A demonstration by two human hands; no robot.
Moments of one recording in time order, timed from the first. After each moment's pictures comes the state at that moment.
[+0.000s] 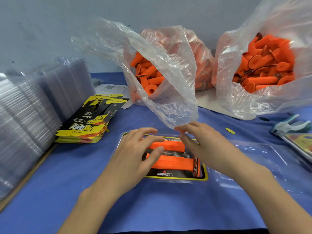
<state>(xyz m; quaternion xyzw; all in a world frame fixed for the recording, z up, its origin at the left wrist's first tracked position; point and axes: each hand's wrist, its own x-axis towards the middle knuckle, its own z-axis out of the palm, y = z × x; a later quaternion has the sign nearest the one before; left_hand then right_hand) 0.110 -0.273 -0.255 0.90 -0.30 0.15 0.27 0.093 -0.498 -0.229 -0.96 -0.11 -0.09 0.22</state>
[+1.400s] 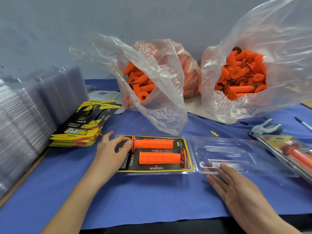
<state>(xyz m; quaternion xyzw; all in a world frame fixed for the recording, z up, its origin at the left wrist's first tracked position) 0.128 -0.250 -0.264 0.92 -0.05 0.05 0.39 -0.008 -0.527 -0.274 -0.44 0.22 -0.08 0.87</state>
